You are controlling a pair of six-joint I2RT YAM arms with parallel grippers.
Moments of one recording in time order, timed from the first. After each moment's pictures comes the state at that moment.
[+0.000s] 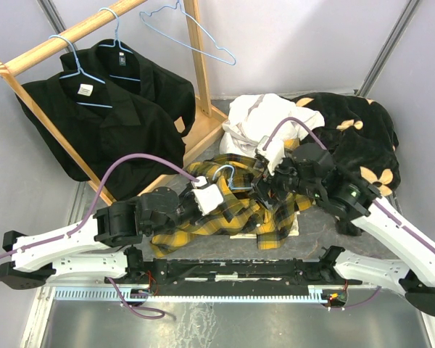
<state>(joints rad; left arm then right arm) -1.31 0.85 1.01 -0.48 -0.33 0.22 0.83 0.97 1.19 -0.73 -0.10 -0.09</state>
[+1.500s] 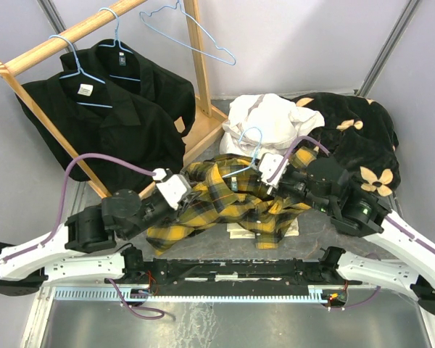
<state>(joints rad) -1.30 0.70 1.01 -0.48 -0.41 0.14 0.95 0.88 1.10 -0.50 0.03 -0.42</state>
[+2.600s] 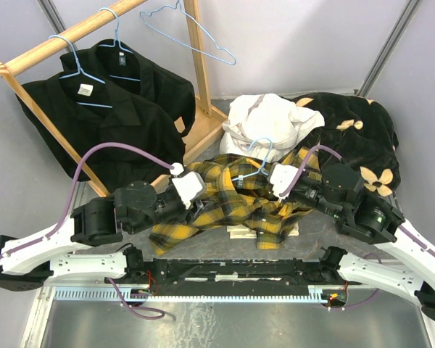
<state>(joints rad) -1.31 0.80 1.14 -0.60 -0.29 0.08 0.94 0.77 1.07 -0.51 -0.01 -0.56</state>
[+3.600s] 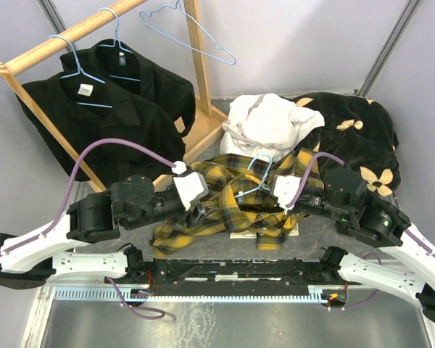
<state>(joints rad) -1.31 0.85 1.25 -0.64 -0.17 0.11 0.93 0.73 1.07 -0.63 -0.16 -0.55</state>
